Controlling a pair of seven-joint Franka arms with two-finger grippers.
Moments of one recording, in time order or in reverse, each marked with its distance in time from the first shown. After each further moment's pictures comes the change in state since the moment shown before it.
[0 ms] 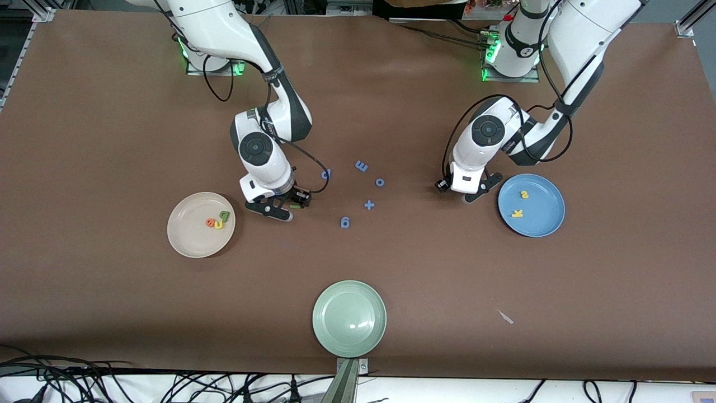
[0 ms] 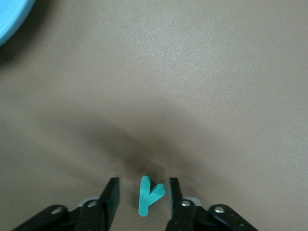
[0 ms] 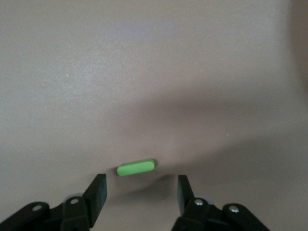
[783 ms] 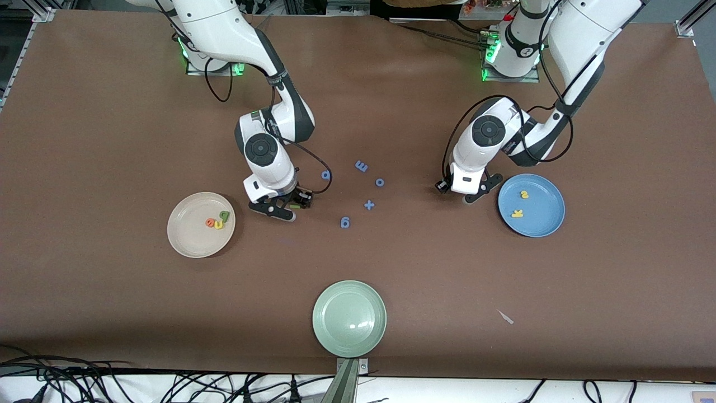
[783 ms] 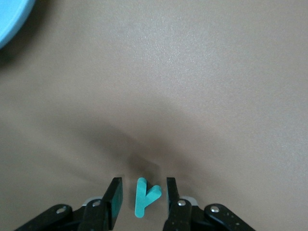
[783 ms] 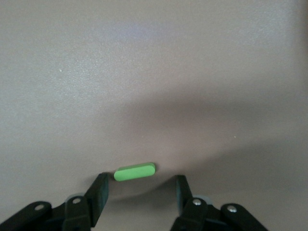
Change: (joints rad) left arm 0.000 0.001 0.000 0.008 0.000 0.000 0.000; right arm 0.007 0.022 -0.002 0.000 0.000 0.024 0.000
